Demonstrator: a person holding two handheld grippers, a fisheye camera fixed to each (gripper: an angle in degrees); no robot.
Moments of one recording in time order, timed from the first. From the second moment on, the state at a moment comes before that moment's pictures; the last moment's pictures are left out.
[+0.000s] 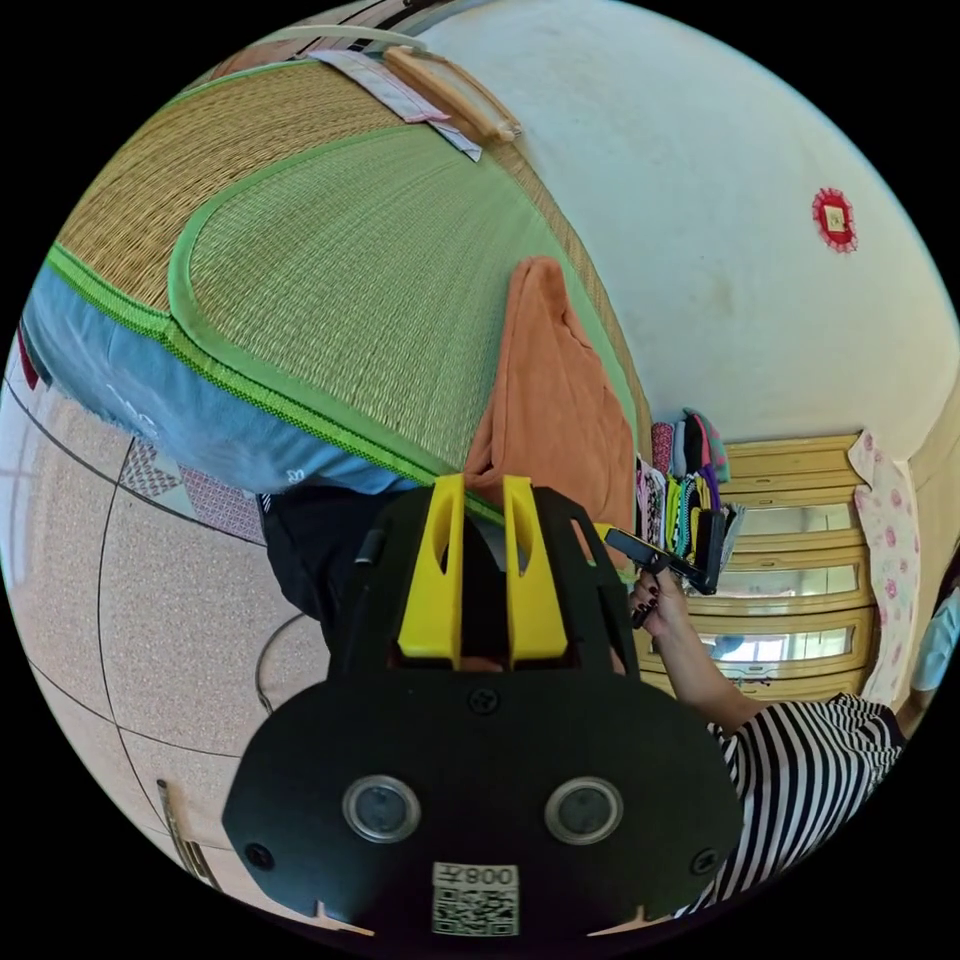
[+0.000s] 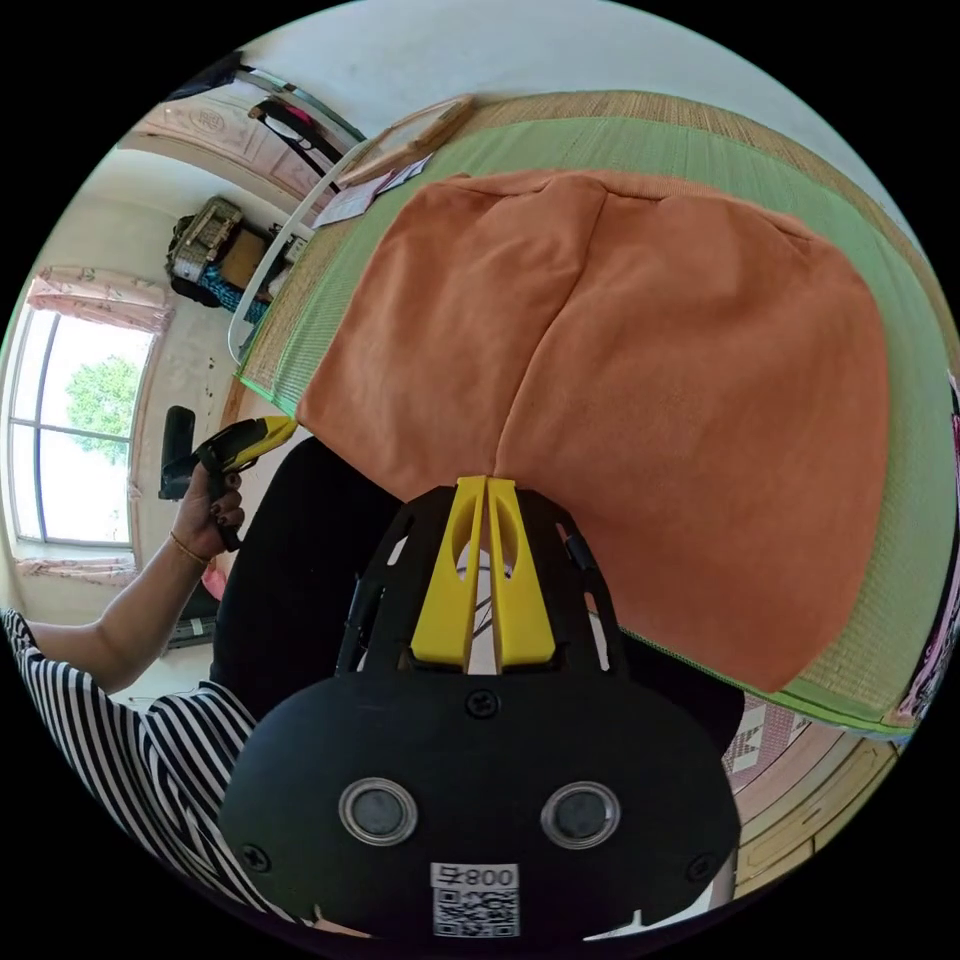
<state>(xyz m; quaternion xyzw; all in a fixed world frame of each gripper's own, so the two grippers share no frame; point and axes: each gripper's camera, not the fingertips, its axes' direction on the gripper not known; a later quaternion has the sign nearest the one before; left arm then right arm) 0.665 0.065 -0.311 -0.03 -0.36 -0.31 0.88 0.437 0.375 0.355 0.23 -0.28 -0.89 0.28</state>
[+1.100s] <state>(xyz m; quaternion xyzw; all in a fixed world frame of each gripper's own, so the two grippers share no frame) 0.614 0.144 -0.320 -0.04 -0.29 -0.34 0.89 0.456 0.429 0.276 0.25 -0.32 -0.87 0.29</state>
